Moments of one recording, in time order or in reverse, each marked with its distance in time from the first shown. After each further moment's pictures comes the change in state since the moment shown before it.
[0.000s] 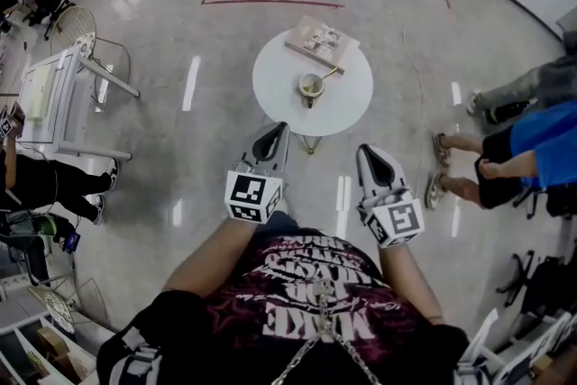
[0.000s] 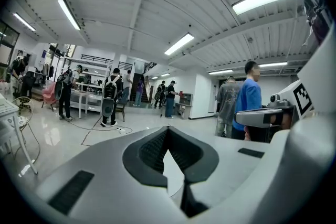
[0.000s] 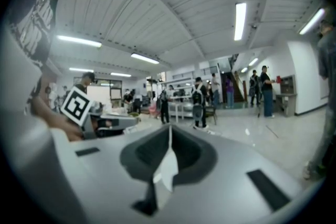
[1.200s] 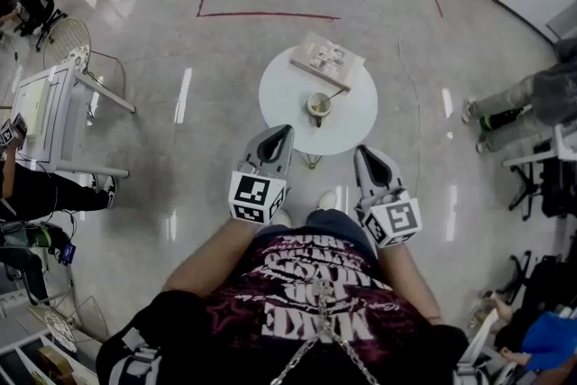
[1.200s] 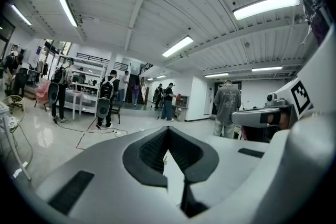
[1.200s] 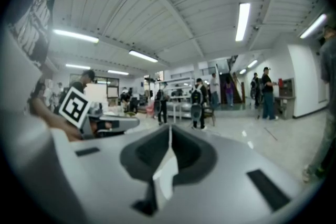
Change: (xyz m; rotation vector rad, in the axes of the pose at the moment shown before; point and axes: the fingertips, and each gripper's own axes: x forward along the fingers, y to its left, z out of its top) left arm 0.022 0.056 0.013 -0.006 -0.017 -0.066; right arm 0.067 0.021 0.017 -0.023 0.006 -0.035
